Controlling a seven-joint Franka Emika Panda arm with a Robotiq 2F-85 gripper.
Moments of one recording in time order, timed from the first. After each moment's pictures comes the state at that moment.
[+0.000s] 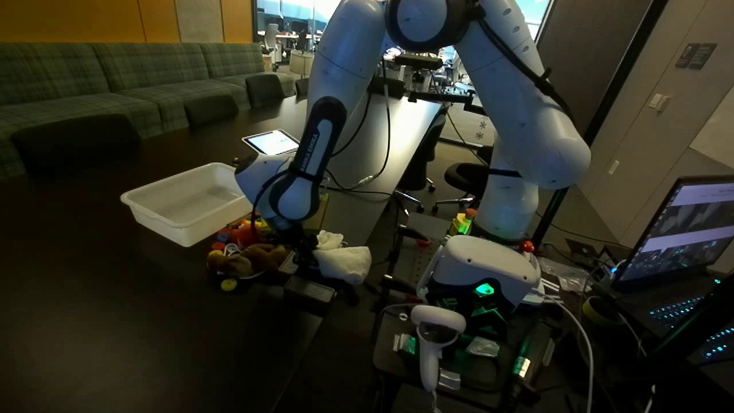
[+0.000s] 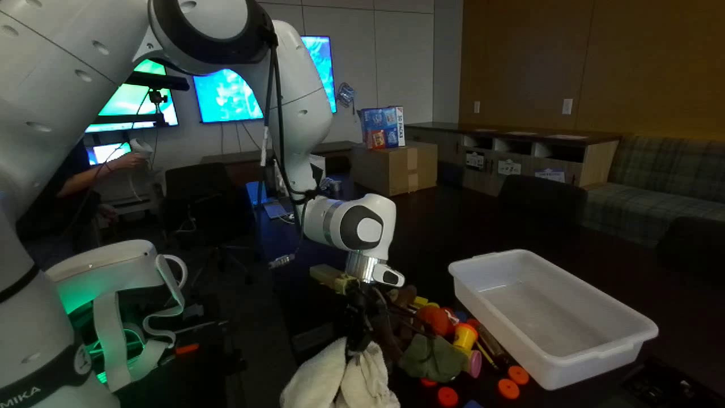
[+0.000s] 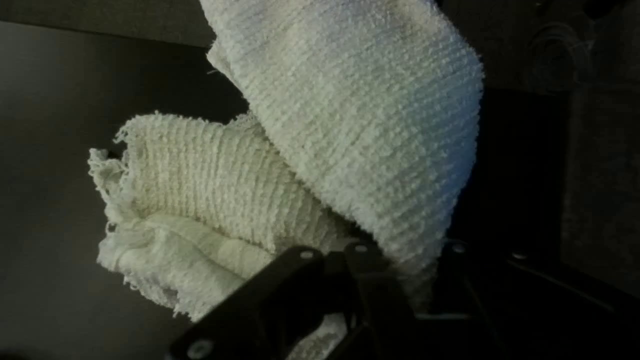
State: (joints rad) arm 0.22 0.73 -0.03 -2.07 -0.24 2.32 0.21
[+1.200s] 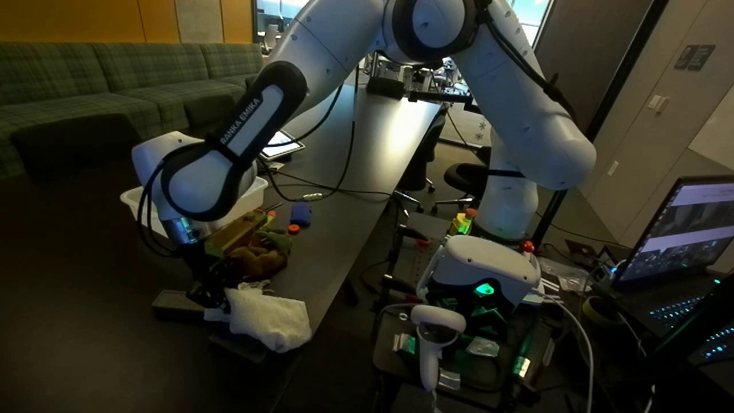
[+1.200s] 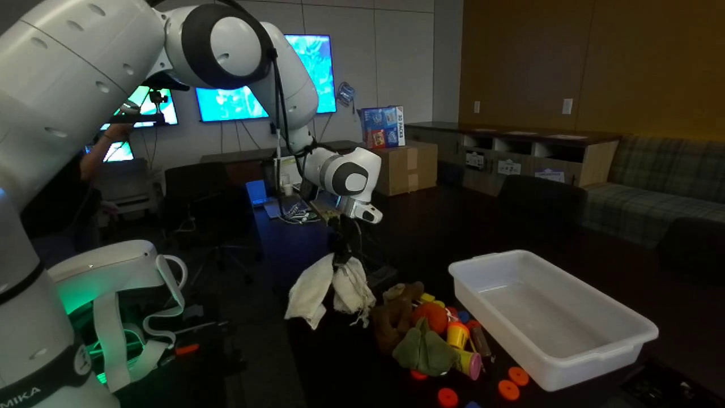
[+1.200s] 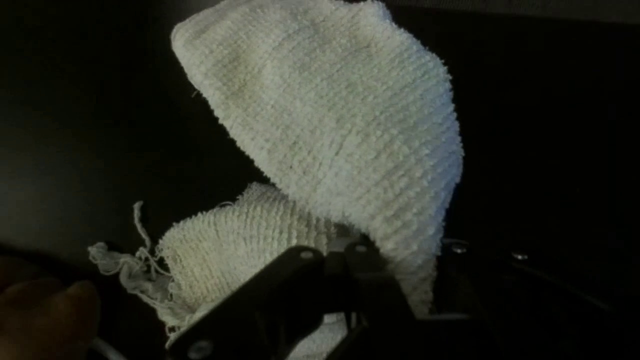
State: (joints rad) arm 0.33 0.80 0.16 -1.71 0.09 2.20 0.33
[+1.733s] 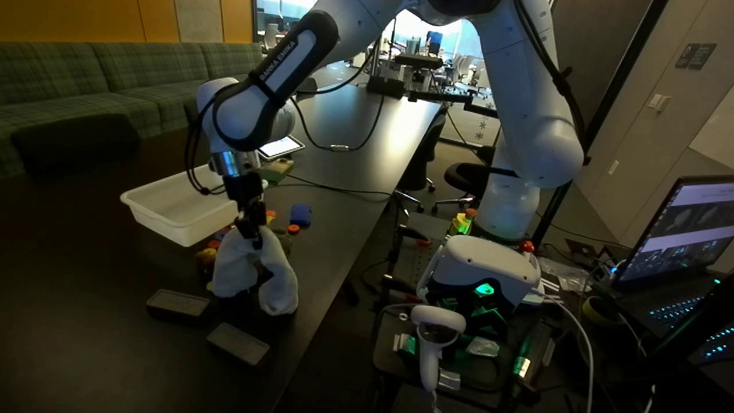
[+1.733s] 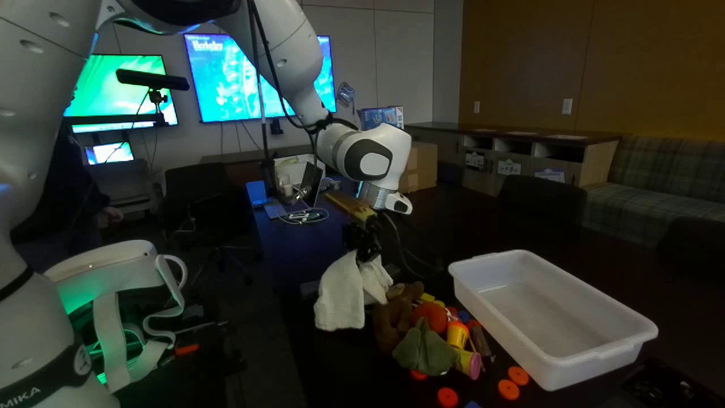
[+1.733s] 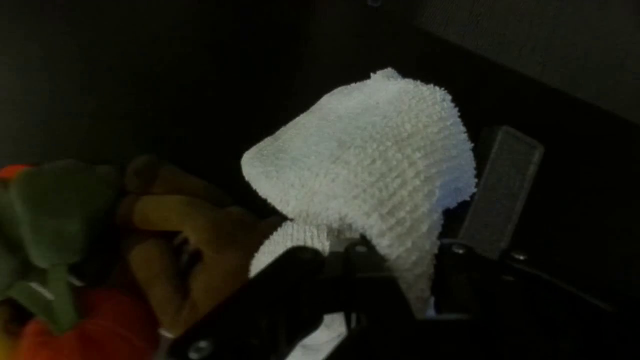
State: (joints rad) arm 0.08 0.54 0.19 -1.95 0.10 2.22 -0.15
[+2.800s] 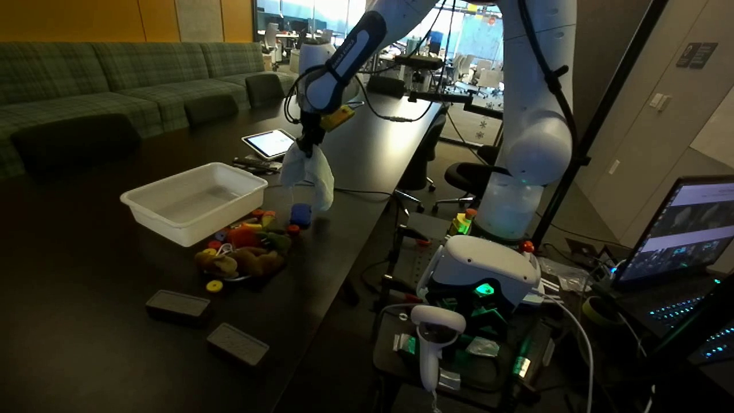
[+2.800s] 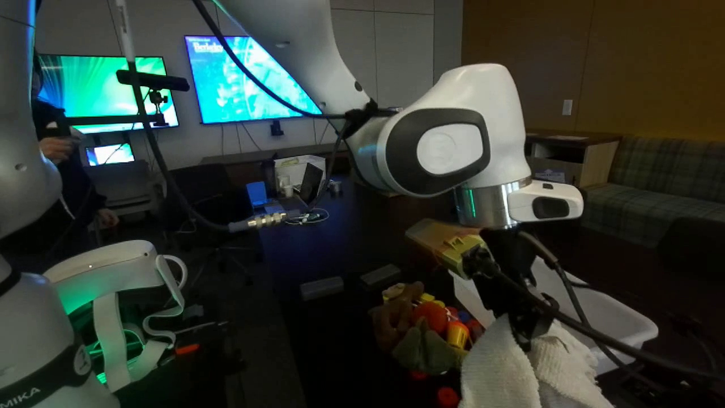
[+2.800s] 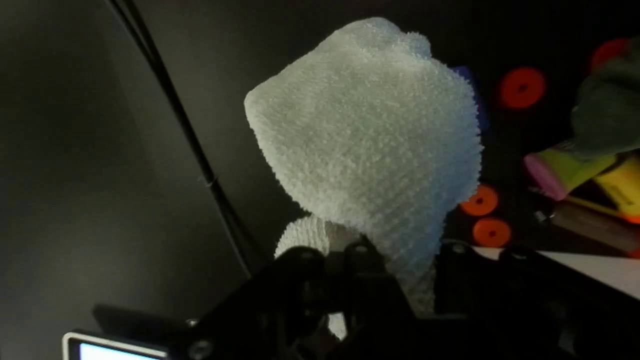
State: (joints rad) arm -0.13 0.36 -0.20 -2.11 -0.23 2.63 0.04
